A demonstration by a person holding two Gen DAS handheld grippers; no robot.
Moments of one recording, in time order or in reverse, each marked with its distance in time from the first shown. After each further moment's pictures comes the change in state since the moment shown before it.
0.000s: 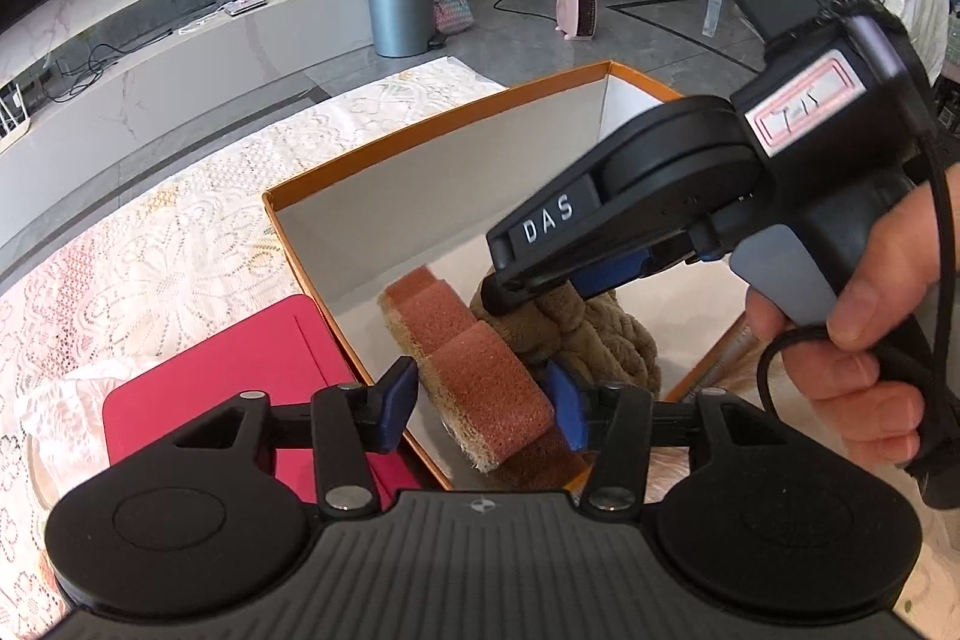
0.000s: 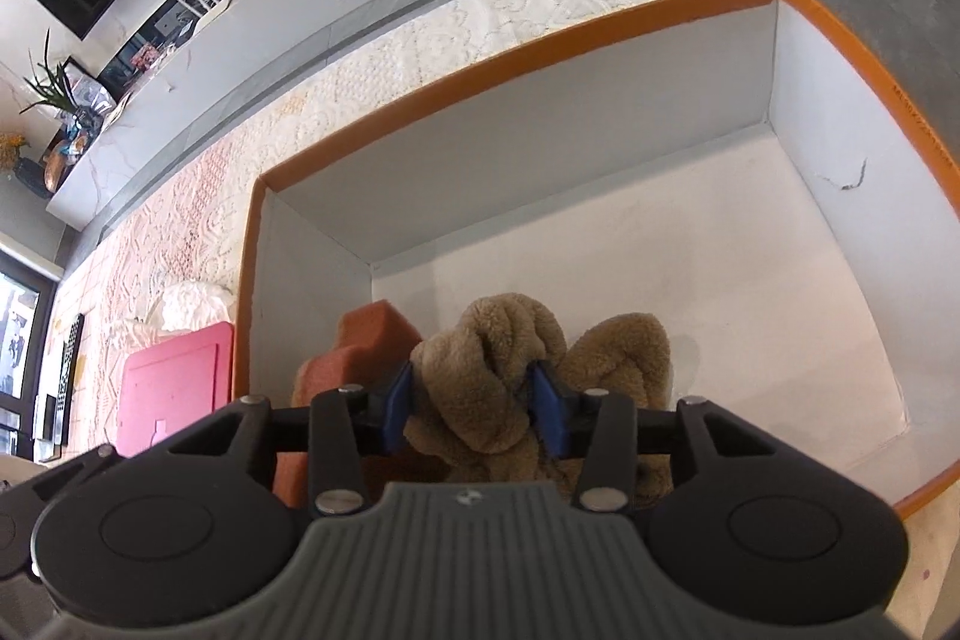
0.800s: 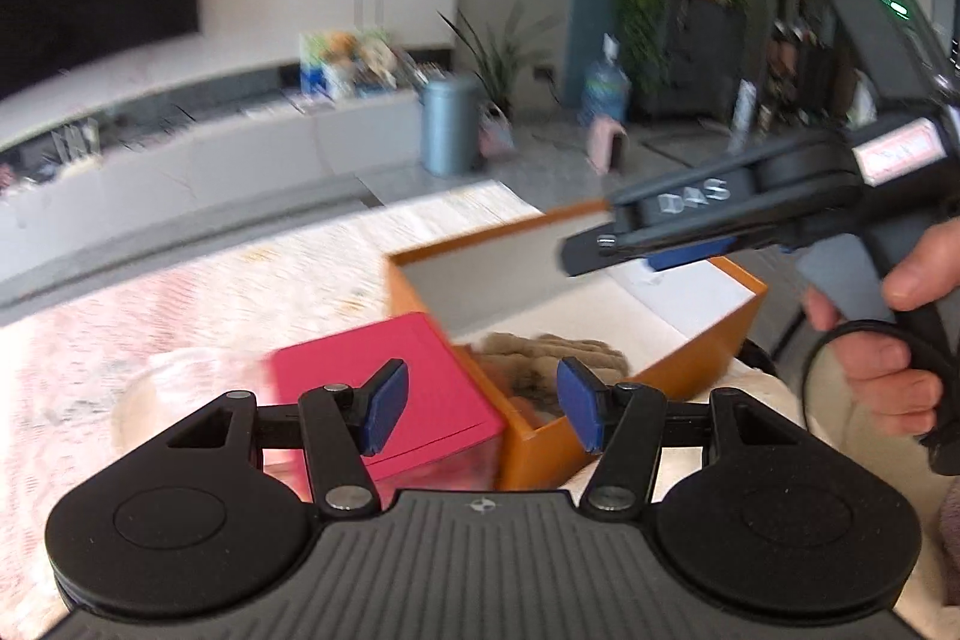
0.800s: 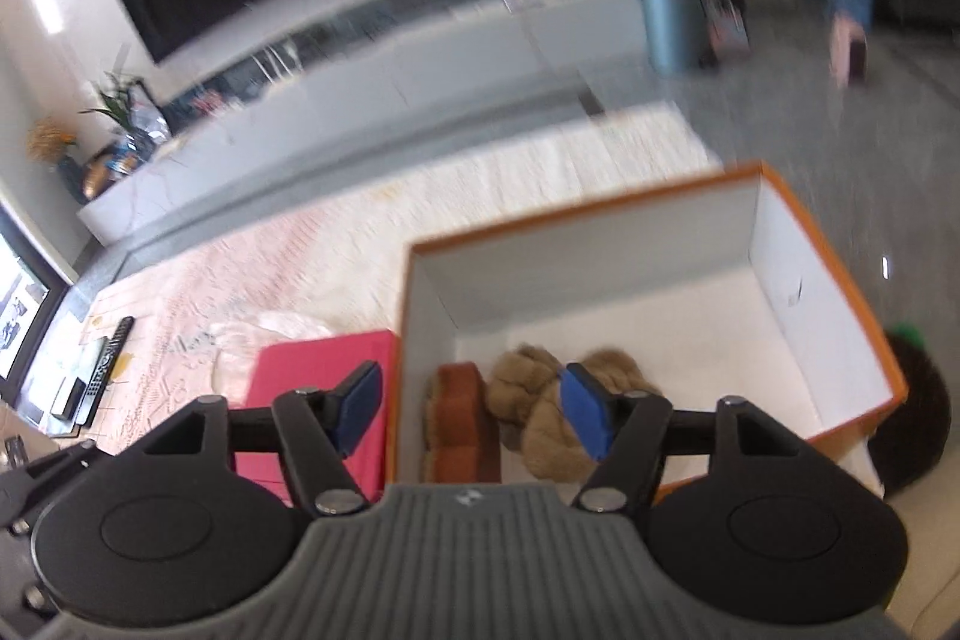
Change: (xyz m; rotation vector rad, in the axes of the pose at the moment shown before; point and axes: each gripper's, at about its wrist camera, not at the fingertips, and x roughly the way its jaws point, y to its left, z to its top) left arm -0.118 0.012 -0.065 -0.106 -0.290 0.083; right arm -0.125 0.062 -0.073 -0.238 -0.327 0.012
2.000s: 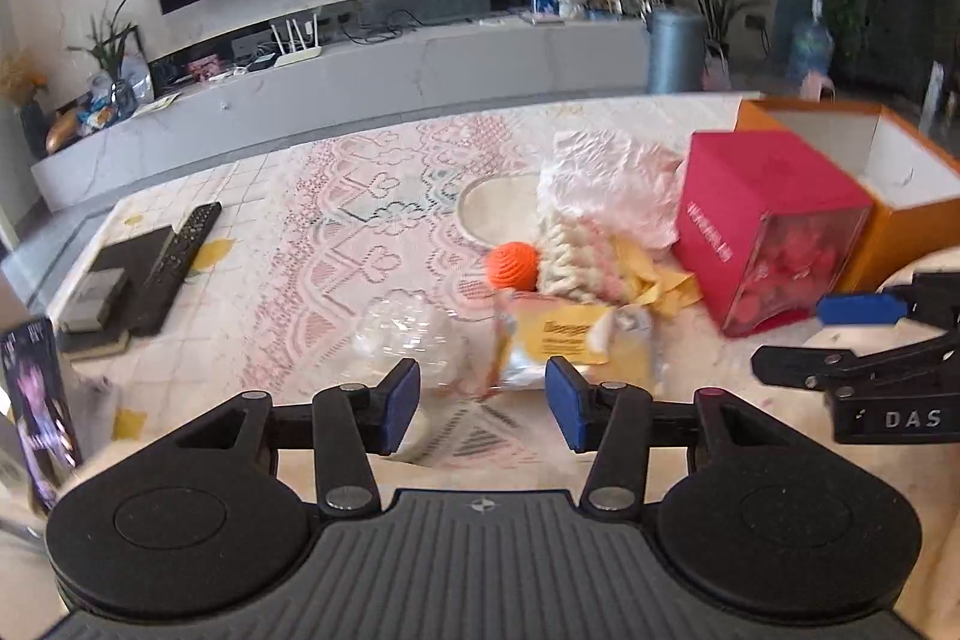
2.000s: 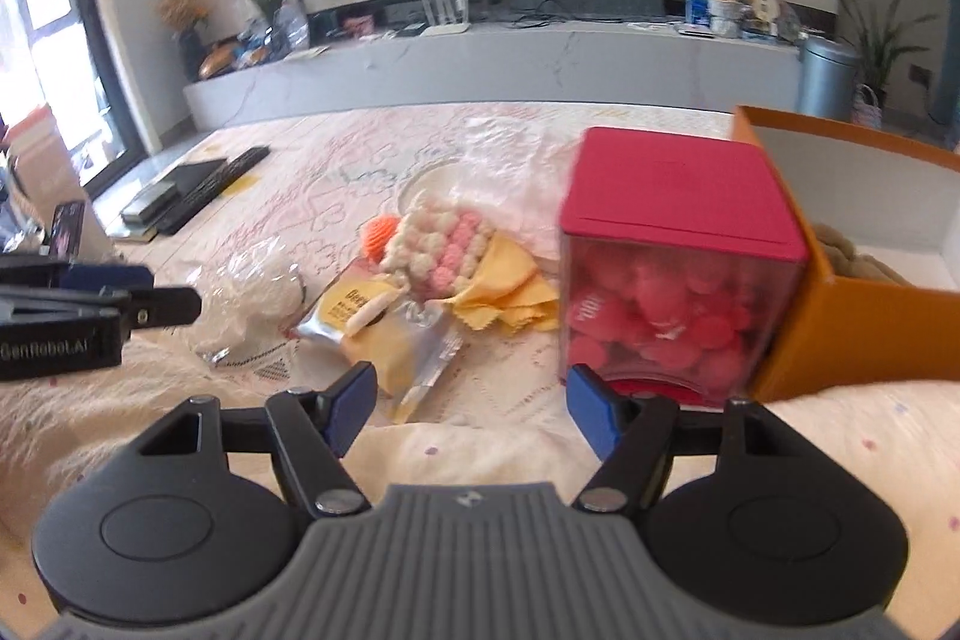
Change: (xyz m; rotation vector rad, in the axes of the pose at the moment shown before) left arm -0.082 0.160 -0.118 -0.113 0.196 0.381; right arm 0.055 0.170 -0.161 -0.315 0.031 0.135
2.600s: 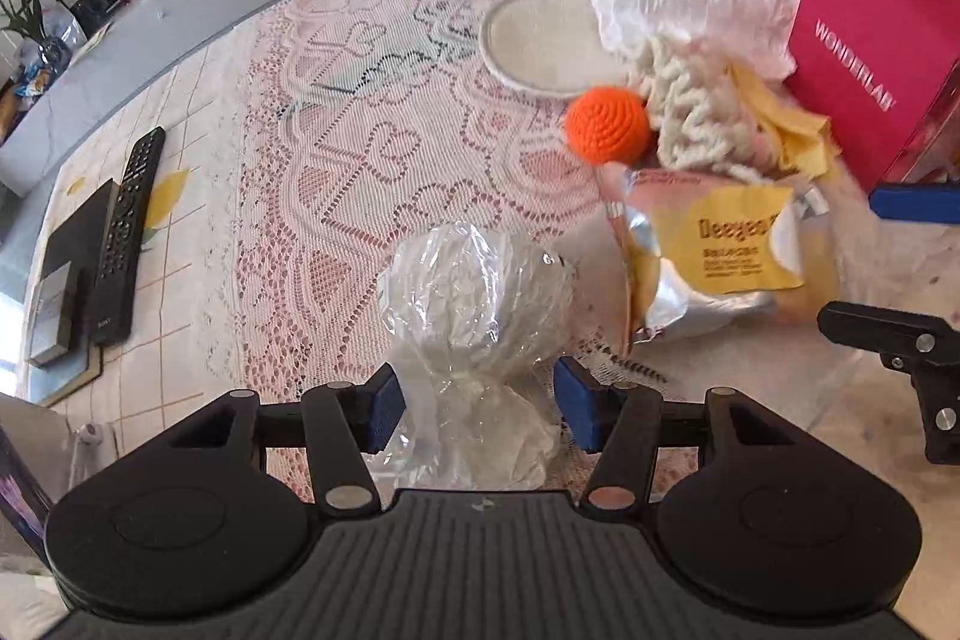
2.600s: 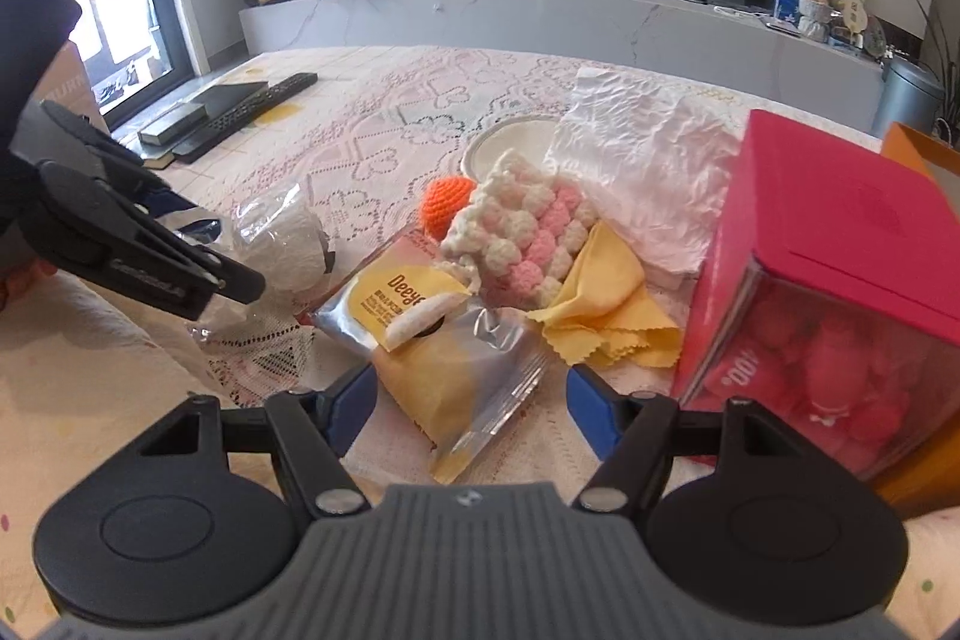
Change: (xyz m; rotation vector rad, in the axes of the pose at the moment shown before) left arm 0.126 0.028 0.014 0.192 0.363 -0.018; right arm 0.082 0.027 0.012 -0.130 0.094 0.066
